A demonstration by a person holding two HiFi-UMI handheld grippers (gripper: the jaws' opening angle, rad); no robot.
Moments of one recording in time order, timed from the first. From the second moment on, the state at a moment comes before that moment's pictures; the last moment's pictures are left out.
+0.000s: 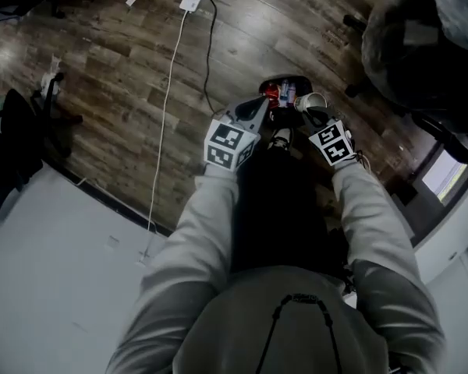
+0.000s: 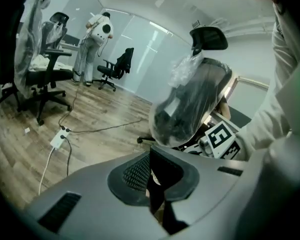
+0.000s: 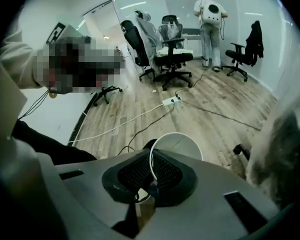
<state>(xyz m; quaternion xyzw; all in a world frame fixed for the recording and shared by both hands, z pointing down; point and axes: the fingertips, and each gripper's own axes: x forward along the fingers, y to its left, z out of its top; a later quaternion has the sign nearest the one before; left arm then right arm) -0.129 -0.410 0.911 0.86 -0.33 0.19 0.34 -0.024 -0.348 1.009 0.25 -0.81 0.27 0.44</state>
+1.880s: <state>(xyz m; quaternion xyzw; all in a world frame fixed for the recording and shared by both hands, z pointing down) -0.175 -0.384 0.722 0.87 -0.31 0.15 0.35 -0.024 -0.303 0.820 0.30 -0.78 0.41 0.36</state>
